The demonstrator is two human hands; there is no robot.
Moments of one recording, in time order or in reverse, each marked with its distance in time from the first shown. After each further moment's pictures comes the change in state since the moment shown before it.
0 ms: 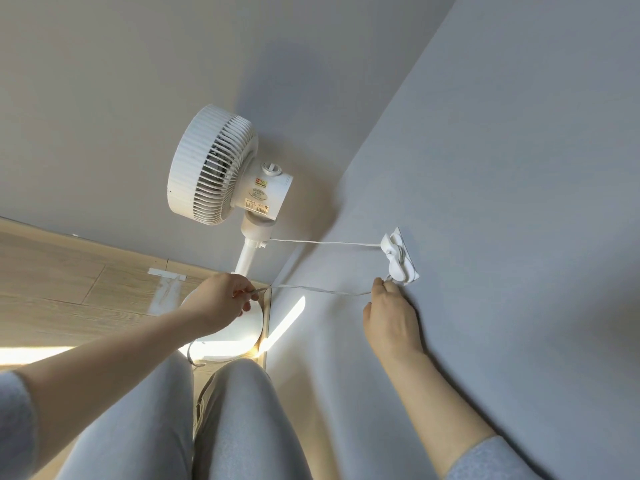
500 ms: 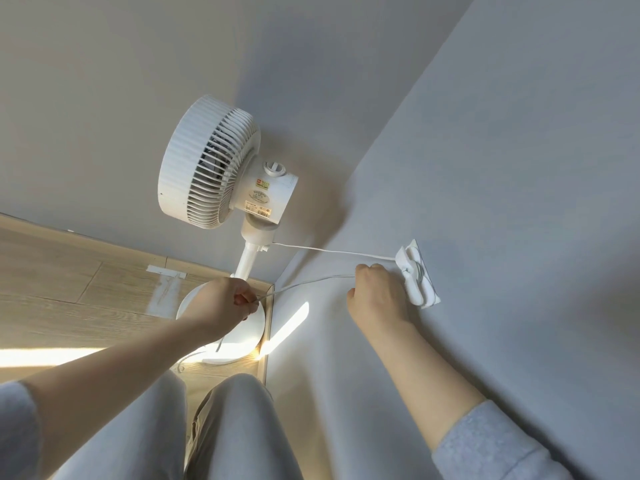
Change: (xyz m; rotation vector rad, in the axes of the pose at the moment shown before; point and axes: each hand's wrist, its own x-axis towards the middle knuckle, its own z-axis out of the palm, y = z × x) left_hand 0.039 -0.010 0.010 -0.063 0.041 -0.043; right_hand 0.072 -0.031 -0.005 -0.069 -0.174 -0.081
